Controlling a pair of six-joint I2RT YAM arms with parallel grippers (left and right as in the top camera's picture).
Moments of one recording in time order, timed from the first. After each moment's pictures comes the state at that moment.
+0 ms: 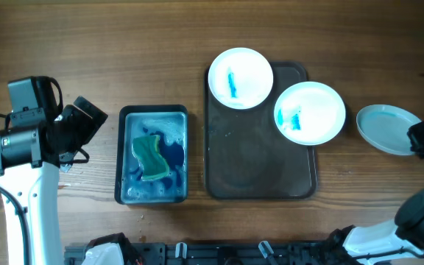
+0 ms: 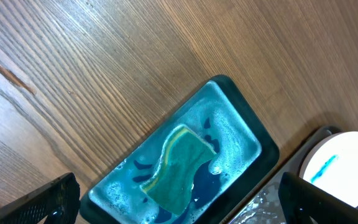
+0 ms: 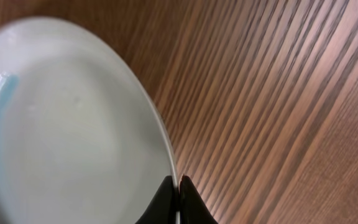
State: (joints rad) left arm 0.22 1.20 1.23 -1.18 0.03 -0.71; right arm -0.68 1.72 1.22 -0.95 0.15 0.50
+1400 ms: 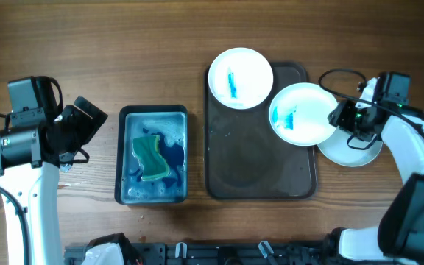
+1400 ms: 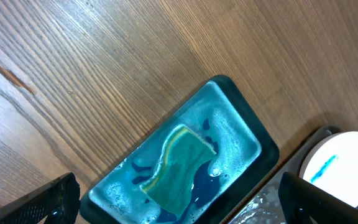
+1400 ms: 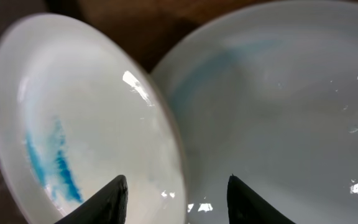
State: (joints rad) left arm 0.22 1.20 1.23 -1.18 0.03 -0.71; right arm -0.26 1.61 0.94 -0.58 -0.23 0.22
